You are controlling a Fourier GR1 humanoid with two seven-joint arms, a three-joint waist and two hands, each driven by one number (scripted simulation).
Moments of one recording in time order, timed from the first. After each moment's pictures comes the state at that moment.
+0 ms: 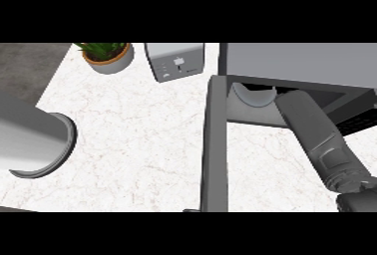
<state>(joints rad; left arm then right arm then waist) 0.65 0.09 0.43 -2.07 0.48 -0.60 -0.30 -1.04 -0.21 -0.19 -0.17 0.39 -0.61 -0.54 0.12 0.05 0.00</state>
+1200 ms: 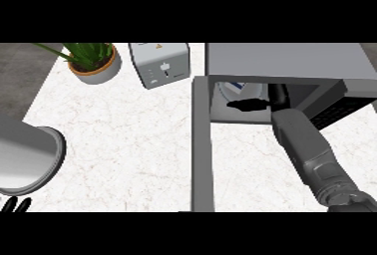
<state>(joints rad) 0.65 0.01 0.21 -2.15 0.31 -0.61 -0.28 -0.94 -0.15 -0.31 -0.18 0.25 -0.25 -0.81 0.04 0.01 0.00</state>
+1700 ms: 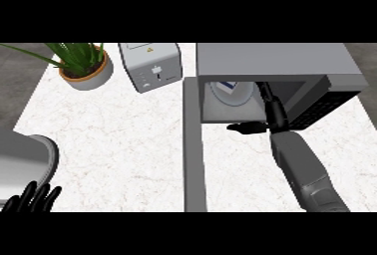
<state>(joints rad) 0.61 0.00 0.08 -2.18 0.21 -0.56 -0.23 -0.74 -0.10 -0.27 -0.32 0.22 -0.13 -0.87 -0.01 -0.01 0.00</state>
